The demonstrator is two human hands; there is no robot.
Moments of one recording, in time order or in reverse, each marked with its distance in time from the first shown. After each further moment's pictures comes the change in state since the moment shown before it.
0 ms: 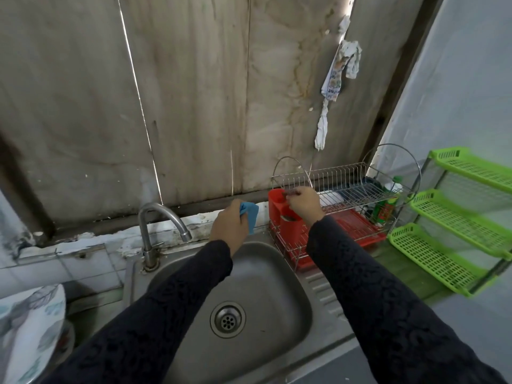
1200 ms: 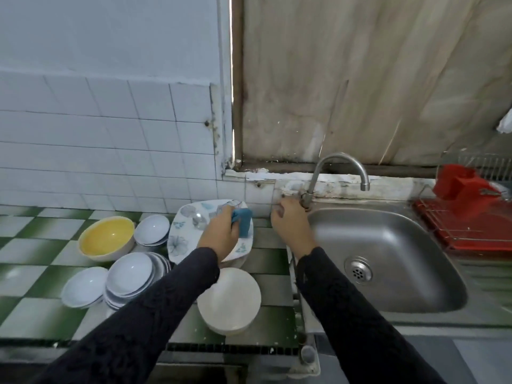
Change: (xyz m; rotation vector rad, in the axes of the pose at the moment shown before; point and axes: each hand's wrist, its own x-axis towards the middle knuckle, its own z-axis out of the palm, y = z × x) left_hand -0.251 -0.259 -0.284 0.173 0.080 -0.317; right_hand -0.312 -0.126 0.325 -0.127 -0.341 -0.457
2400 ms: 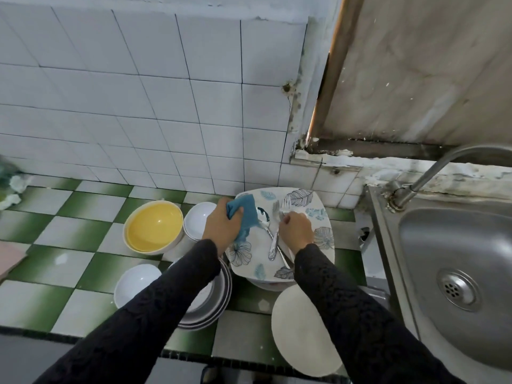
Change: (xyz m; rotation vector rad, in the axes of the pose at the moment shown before) left_hand 0.083 -0.189 -0.055 -0.320 0.081 -0.404; right_hand 0.087 -0.022 0.245 -0.230 -0.290 0.288
